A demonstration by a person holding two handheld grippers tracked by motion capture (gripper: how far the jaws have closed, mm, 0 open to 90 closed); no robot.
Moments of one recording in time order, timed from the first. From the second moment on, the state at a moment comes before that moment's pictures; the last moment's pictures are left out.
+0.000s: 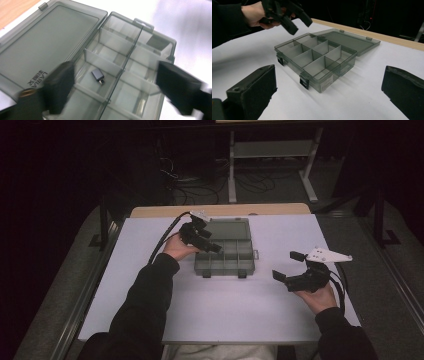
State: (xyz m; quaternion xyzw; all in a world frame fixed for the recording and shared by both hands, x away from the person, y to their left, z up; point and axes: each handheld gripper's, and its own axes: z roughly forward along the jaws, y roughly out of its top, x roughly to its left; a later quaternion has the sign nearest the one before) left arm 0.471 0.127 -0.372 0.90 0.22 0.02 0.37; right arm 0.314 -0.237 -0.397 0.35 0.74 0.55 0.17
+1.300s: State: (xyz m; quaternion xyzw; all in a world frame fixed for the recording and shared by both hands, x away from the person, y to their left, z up) left arm 0.418 0.175 -0.352 0.88 0.20 0.07 0.43; right arm 0.314 -0.237 -0.398 0.35 0.74 0.55 0.17
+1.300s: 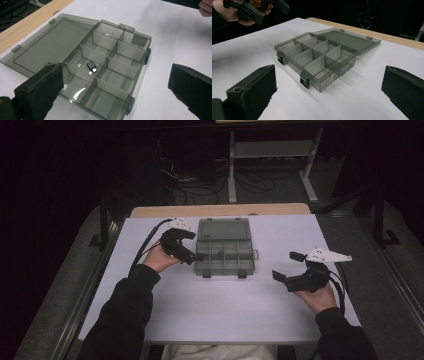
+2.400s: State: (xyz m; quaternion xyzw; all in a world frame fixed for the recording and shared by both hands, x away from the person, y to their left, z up) left arm 0.385 0.226 -0.369 0.86 0.22 0.08 0.45; right arm 0.315 -0.237 -0.399 0.35 0.74 0.55 0.16
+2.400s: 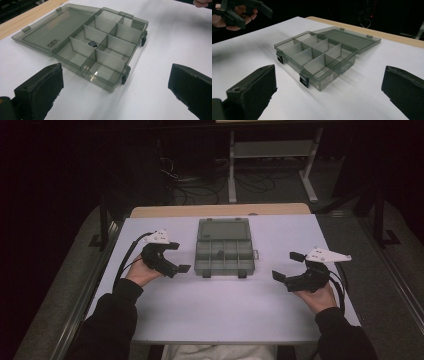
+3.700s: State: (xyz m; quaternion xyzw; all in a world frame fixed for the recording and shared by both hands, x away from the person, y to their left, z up) left arm 0.342 0.332 -0.386 0.77 0.30 0.15 0.54; right arm 0.316 -0.237 -0.403 0.36 0.74 0.54 0.16
